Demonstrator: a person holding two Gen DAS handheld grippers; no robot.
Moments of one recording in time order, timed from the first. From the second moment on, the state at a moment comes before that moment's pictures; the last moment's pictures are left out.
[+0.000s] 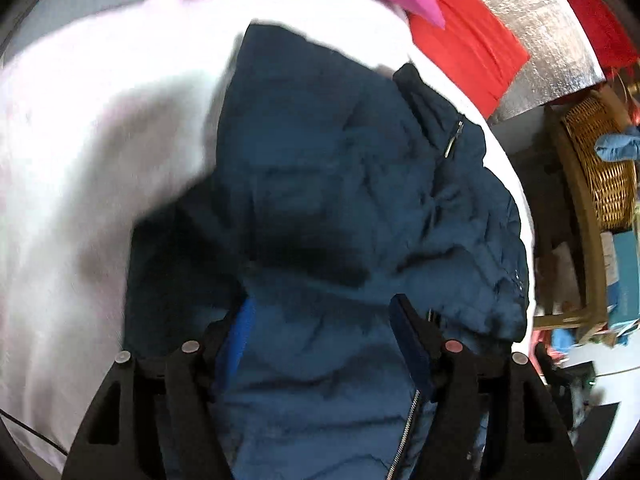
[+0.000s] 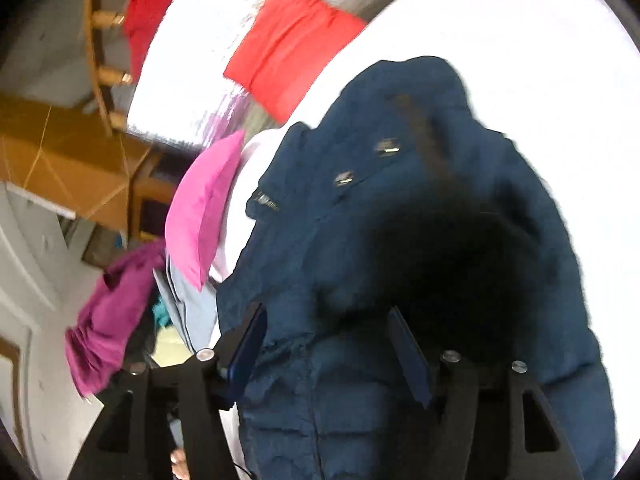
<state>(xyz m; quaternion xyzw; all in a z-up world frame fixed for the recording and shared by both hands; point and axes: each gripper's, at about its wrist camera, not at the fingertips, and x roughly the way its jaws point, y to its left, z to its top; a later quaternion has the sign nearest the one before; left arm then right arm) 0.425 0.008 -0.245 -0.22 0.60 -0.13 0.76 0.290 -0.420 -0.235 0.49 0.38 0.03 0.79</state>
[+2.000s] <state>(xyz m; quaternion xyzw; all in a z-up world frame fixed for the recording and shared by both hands) 0.451 0.018 -0.217 -0.13 0.53 0.00 0.84 0.367 -0.364 -0.209 0.33 0.44 0.05 0.83</state>
